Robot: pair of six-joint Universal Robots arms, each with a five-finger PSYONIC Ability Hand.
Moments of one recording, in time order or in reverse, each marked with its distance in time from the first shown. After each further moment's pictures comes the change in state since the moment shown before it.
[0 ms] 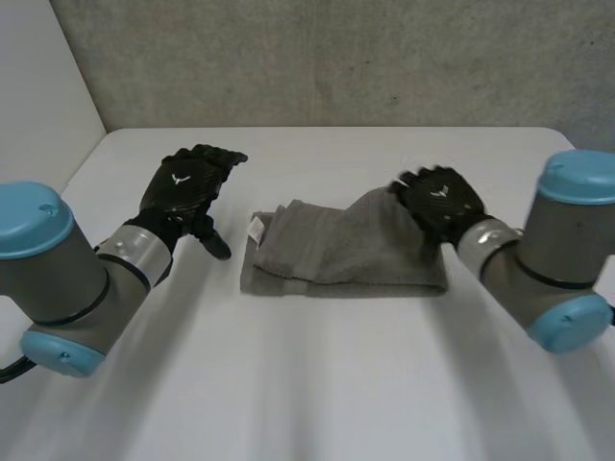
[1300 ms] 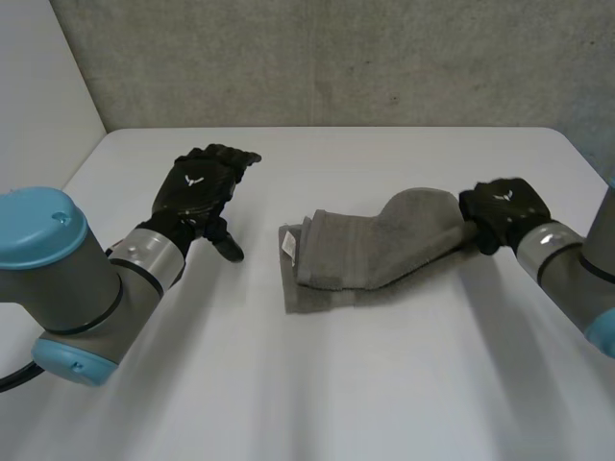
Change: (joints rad) left arm -0.063 0.012 -0.004 0.004 -0.037 -0.005; right arm -0.186 -0.090 0.142 0.019 0.016 0.005; left_hand 0.000 0.000 0.000 0.000 0.000; right_hand 1.059 1.012 1.088 1.083 1.088
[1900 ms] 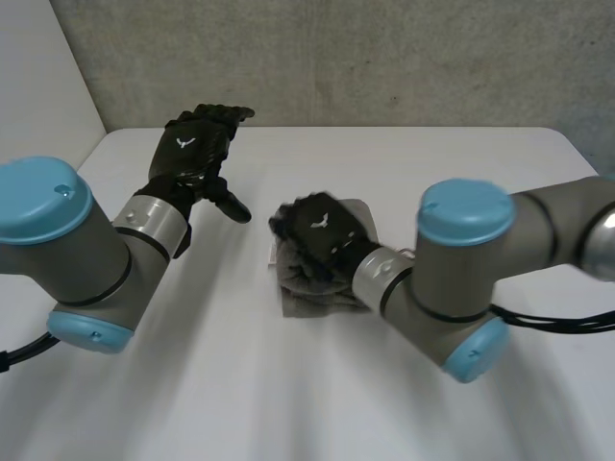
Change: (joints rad) left arm -0.031 -0.019 0.127 0.006 -0.092 -0.136; right arm 0.463 0.196 -0.278 0.001 -0.096 0.058; left_hand 0.000 0.000 0.000 0.000 0.000; right_hand -0.844 -0.814 -0.885 -0.895 -0.903
